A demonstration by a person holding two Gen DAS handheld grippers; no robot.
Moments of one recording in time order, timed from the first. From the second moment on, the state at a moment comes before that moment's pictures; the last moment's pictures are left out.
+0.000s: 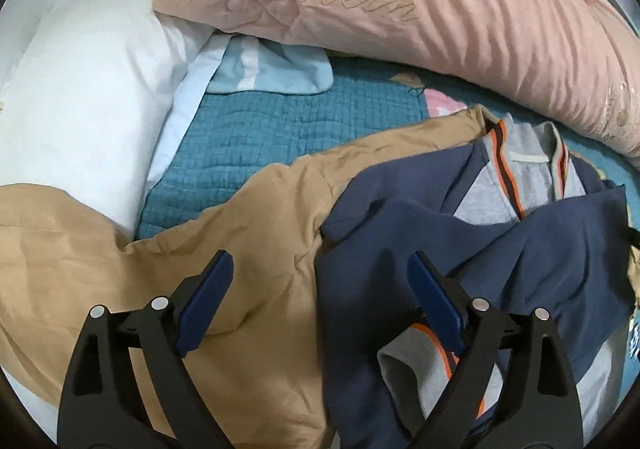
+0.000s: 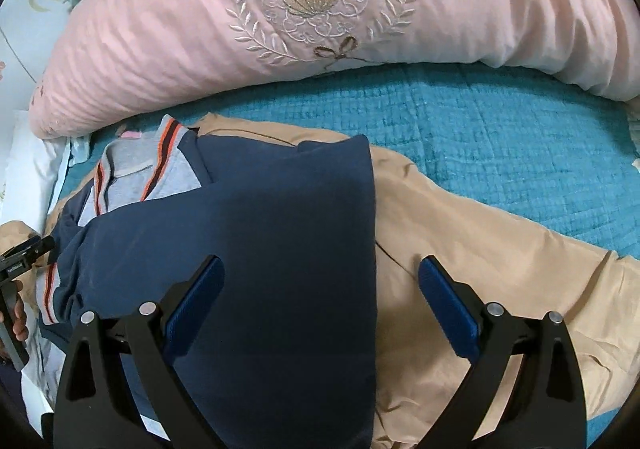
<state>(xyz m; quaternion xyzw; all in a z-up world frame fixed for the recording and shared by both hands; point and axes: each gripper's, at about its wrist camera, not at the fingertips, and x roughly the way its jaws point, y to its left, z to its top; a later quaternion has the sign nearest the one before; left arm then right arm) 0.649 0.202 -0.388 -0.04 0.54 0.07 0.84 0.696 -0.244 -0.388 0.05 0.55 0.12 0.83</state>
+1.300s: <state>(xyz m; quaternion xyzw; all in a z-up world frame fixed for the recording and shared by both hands) 0.664 0.187 -0.412 -0.10 0.55 -0.03 0.83 0.718 -0.221 -0.400 0.03 0.55 0.16 0.82</state>
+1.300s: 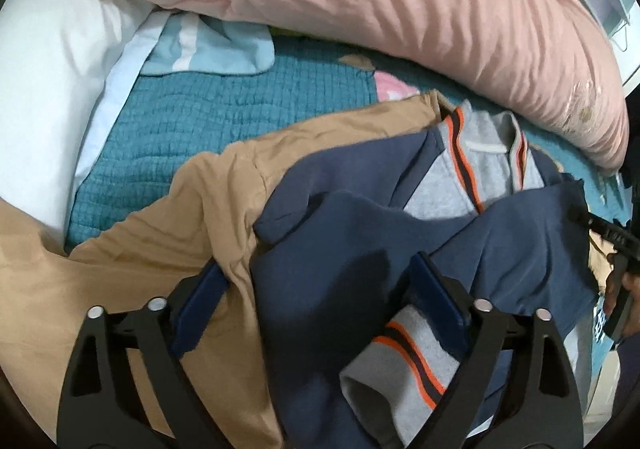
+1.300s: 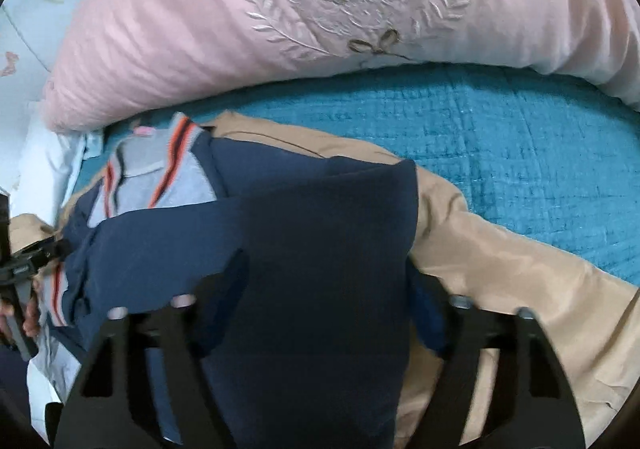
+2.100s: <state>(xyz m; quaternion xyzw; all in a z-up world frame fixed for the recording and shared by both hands) 0.652 0.209 -0.402 -0.10 0.53 -0.01 0.84 0.726 -0.224 -0.413 0.02 0.56 0.18 0.81</state>
